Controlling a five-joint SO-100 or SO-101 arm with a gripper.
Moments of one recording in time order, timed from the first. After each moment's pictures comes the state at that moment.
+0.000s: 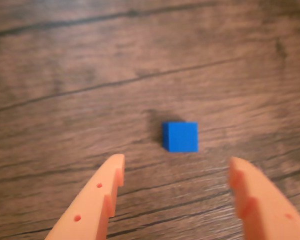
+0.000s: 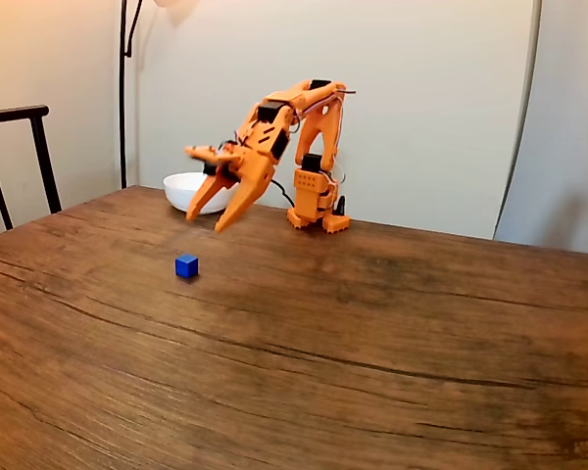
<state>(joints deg) 21.4 105.4 126.8 27.1 101.1</state>
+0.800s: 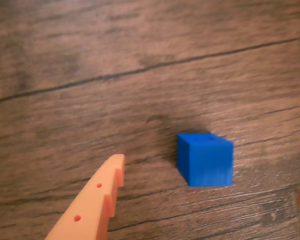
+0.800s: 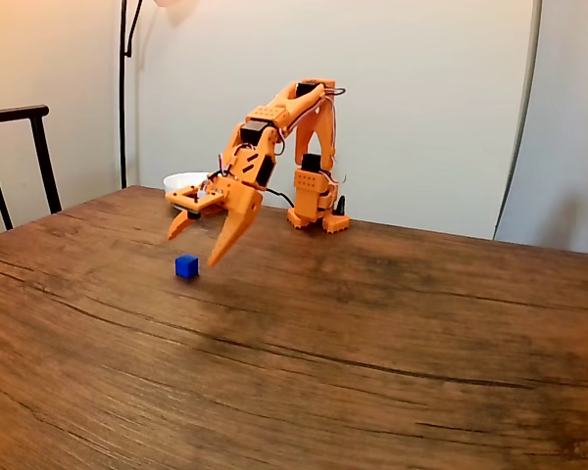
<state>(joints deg) 21.3 88.1 116.3 27.1 101.0</state>
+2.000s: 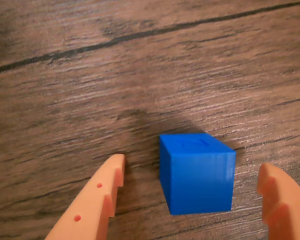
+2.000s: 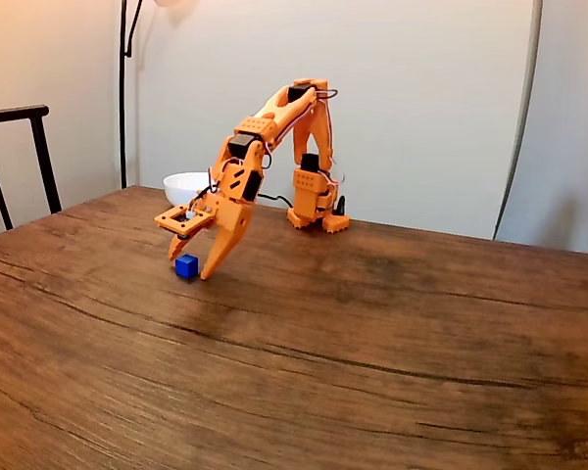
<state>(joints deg) 24.3 79.2 113.1 26.6 103.0</state>
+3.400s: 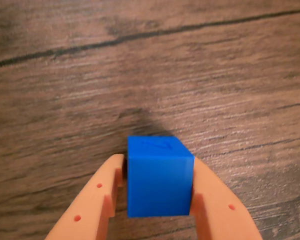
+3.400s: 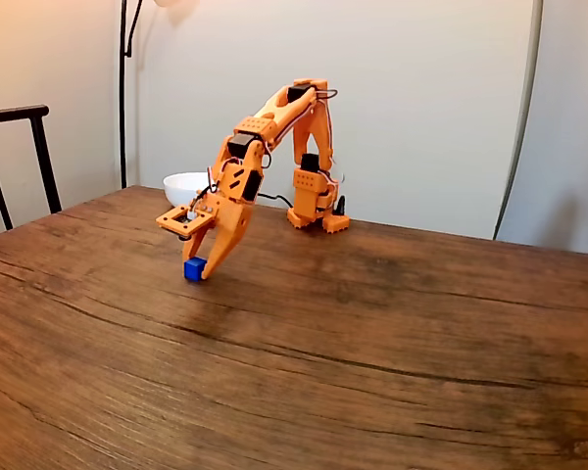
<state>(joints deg) 24.3 78.8 112.8 28.7 105.4</state>
